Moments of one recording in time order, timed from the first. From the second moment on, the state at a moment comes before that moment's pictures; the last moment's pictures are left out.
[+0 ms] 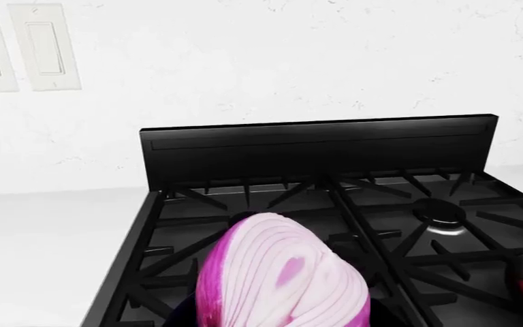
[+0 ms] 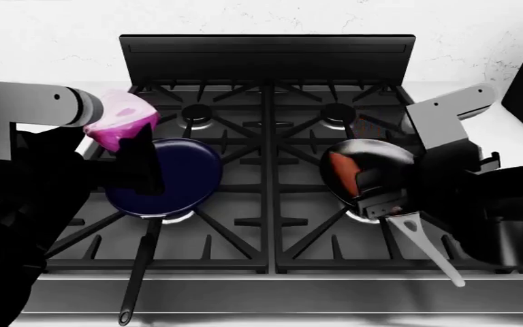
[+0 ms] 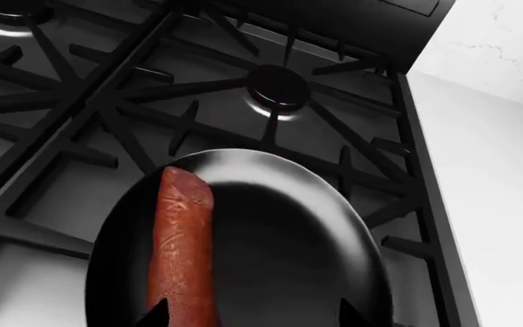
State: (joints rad) left arm -0.90 -0.91 0.34 0.67 -1.70 -0.79 -1.05; right arm 1.18 0.84 -0.72 -0.22 1.65 1.12 0.87
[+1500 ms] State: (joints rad) left arm -0.88 -0.72 0.53 0.21 -1.41 -0.79 -0.80; right arm 1.21 0.99 -0.51 -0.57 1.82 0.95 1.04
